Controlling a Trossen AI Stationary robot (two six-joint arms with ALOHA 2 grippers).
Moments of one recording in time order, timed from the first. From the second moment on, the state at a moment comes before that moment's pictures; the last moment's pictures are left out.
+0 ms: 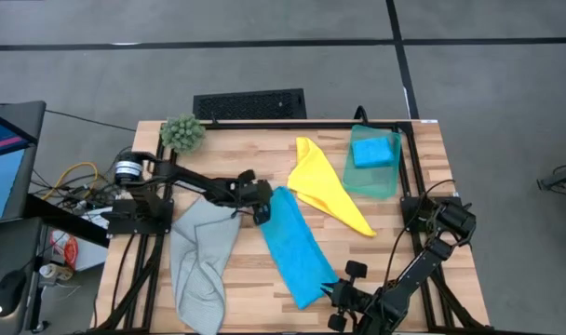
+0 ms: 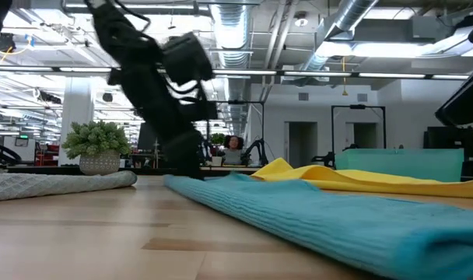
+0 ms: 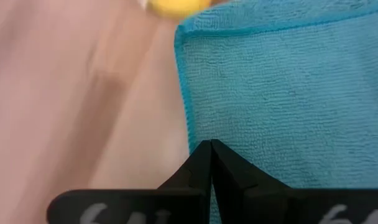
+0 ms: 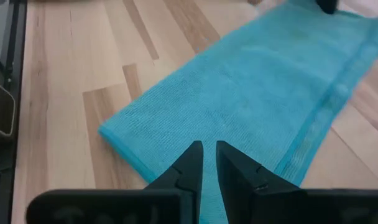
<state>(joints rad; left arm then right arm) 0.07 1.81 0.85 -0.07 -0.31 -0.16 0.94 2.02 1.26 -0.52 0.90 1.10</state>
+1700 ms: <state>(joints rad) -0.77 1.75 1.07 -0.40 -0.69 -0.61 0.73 2.02 1.03 0.04 0.65 1.09</state>
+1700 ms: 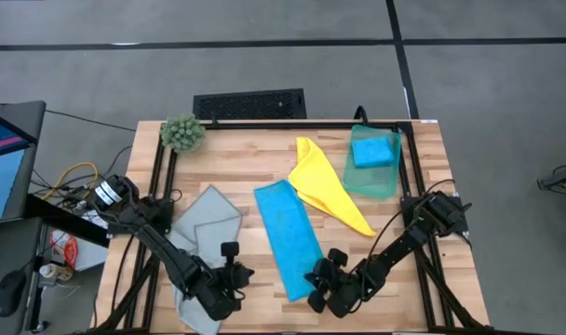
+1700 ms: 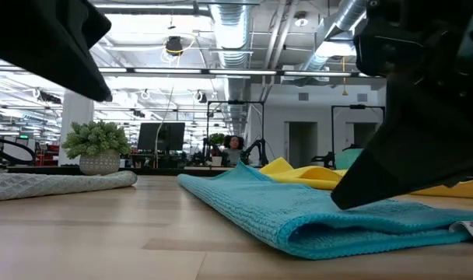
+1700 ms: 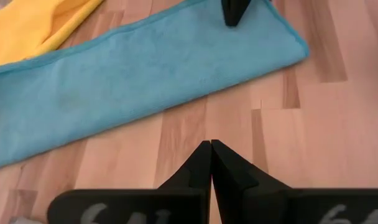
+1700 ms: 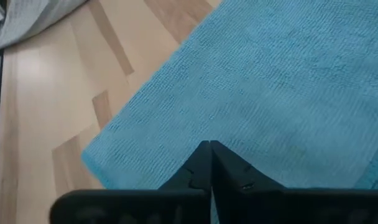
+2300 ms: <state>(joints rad) -0.81 1.75 1.07 -0.41 -0.68 -0.68 0.62 2.02 1.03 0.07 0.65 1.07</state>
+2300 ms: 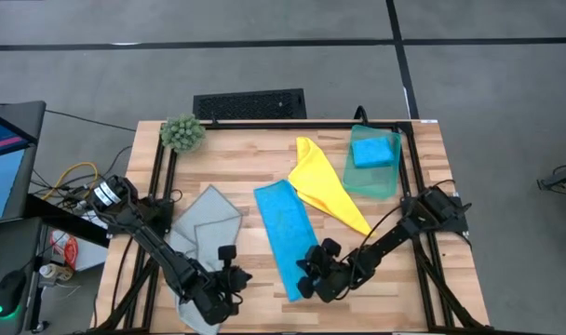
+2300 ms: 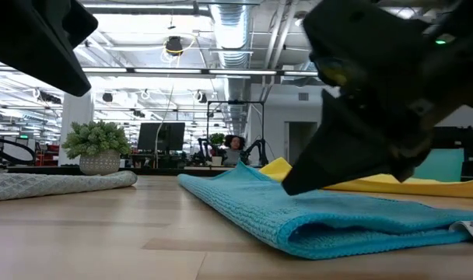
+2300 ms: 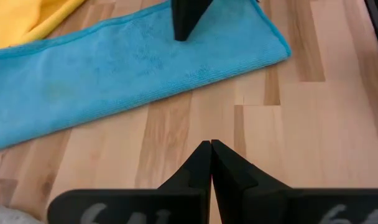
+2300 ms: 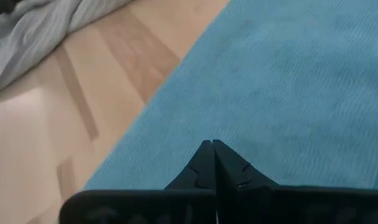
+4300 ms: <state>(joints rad) -0.88 1.75 1.07 -0.34 -0.72 -0.54 0.67 2.23 1.88 -0.80 0.51 0.42</state>
